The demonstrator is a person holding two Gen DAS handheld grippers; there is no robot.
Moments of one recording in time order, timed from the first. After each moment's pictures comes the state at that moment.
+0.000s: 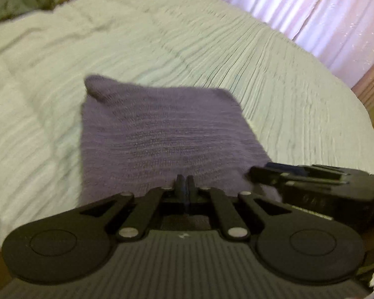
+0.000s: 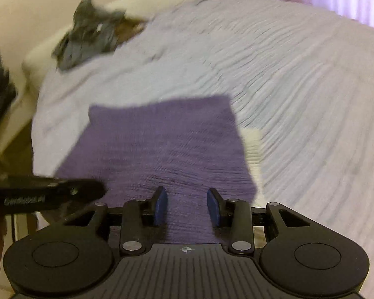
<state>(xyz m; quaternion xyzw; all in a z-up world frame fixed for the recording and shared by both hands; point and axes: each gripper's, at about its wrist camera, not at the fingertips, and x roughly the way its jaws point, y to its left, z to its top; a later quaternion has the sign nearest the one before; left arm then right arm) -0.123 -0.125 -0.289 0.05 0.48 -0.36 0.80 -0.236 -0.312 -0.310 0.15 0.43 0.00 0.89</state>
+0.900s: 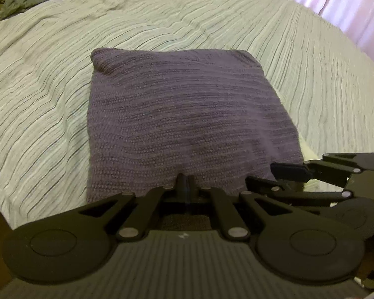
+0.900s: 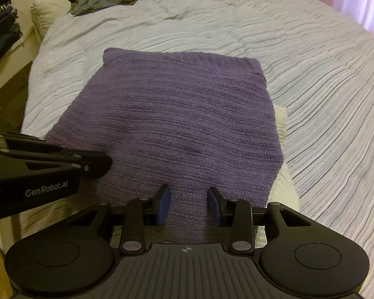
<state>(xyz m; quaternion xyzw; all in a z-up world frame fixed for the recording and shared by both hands) -0.124 -0.148 -0.323 0.11 0.51 -0.30 0.80 -0.215 -0.279 -0.339 0.06 0.51 0.03 0.86</state>
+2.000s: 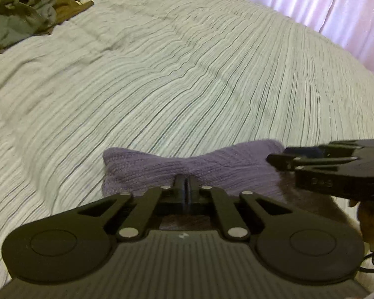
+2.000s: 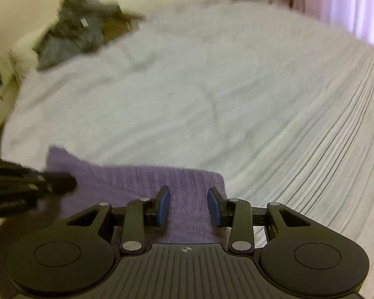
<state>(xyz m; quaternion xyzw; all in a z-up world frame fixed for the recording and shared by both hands) -0.003 -0.180 -0.346 0.11 0.46 -0.32 0.82 -0.091 -0.360 -0.367 0.09 0.45 0.01 0.89</state>
